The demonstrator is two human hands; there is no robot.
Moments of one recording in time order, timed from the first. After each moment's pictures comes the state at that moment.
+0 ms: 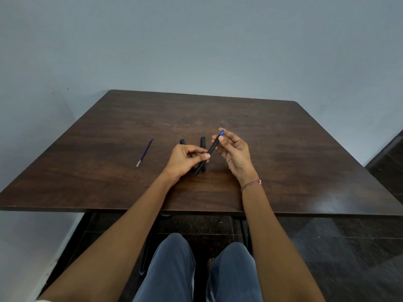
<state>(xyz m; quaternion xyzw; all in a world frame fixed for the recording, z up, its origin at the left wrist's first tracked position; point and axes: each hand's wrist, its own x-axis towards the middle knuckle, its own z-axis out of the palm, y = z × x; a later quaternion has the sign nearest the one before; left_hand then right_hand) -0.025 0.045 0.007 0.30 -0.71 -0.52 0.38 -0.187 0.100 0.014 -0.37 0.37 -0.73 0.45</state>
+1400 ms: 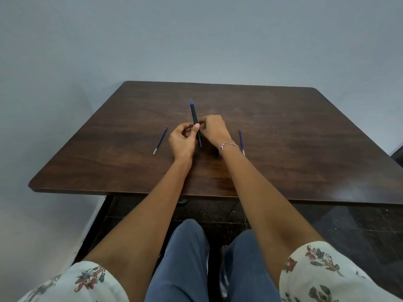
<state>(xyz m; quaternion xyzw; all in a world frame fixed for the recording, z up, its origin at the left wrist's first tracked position) -0.024 0.027 0.002 0.44 -0.50 -0.46 0.58 -0.126 0.021 0.034 -0.62 0.73 -0.27 0.08</state>
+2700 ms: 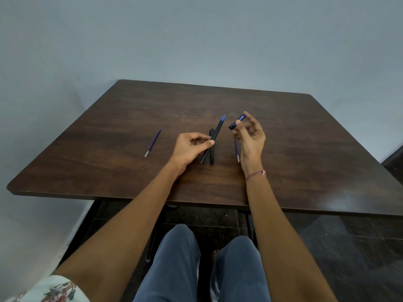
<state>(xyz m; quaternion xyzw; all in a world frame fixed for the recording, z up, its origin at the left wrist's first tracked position) -0.024 0.040 0.009 0.34 -0.66 -0.53 0.42 -0.183 0.087 0.020 -0.30 0.45 -0.80 0.25</state>
